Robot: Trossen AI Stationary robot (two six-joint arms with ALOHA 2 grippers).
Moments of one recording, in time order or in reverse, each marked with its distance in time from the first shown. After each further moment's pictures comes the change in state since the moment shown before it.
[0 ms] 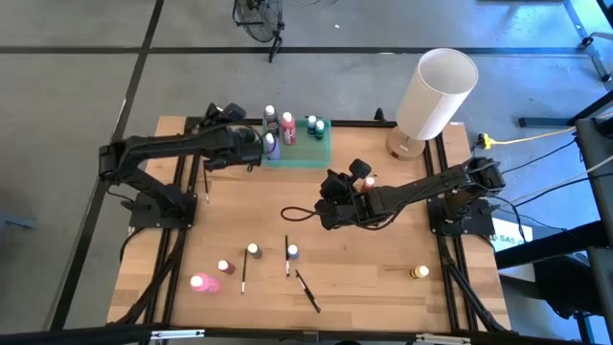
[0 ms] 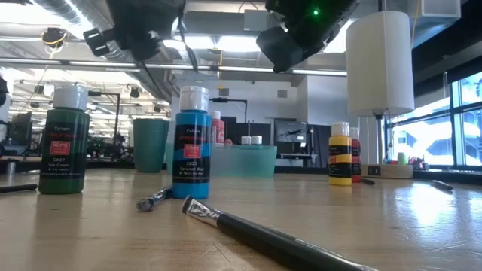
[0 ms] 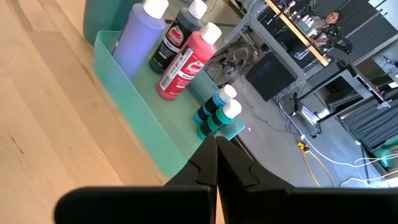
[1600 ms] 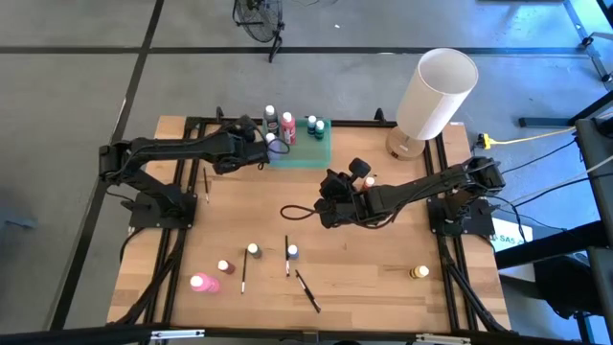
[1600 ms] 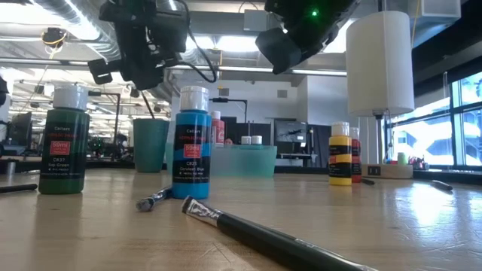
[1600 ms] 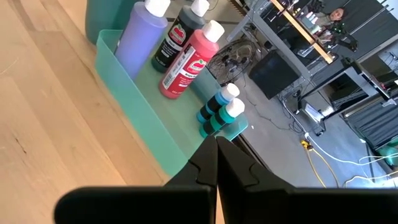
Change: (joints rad) left arm 0.029 0.001 -0.153 0.473 0.289 0.393; right arm -0.011 0.000 0.000 0.006 -0.019 0.000
